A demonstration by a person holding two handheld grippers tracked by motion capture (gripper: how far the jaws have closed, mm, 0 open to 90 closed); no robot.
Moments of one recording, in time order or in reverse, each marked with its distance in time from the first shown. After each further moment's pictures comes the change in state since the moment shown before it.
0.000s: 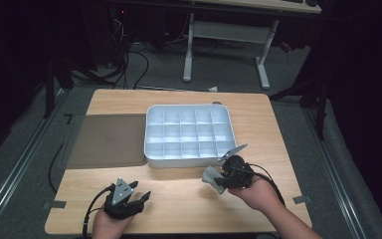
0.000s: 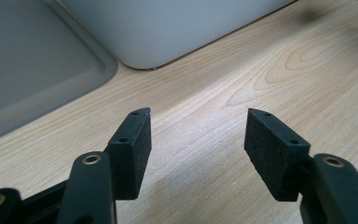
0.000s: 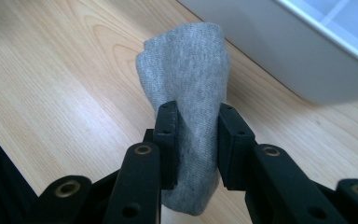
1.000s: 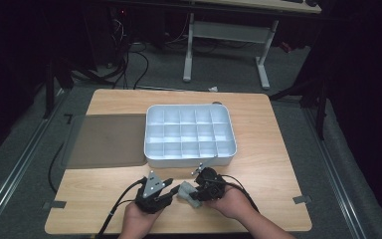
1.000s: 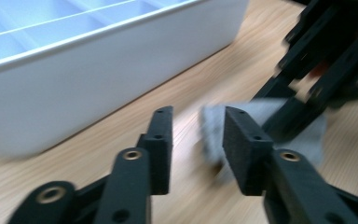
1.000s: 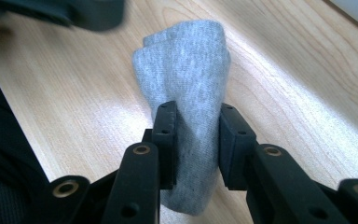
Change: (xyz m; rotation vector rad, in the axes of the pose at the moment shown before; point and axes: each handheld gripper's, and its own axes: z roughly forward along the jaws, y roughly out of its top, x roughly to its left) left arm -0.050 0.043 0.033 -0.048 -0.126 0.011; right arm 0.049 0.014 0.063 0.038 0.165 -0.058
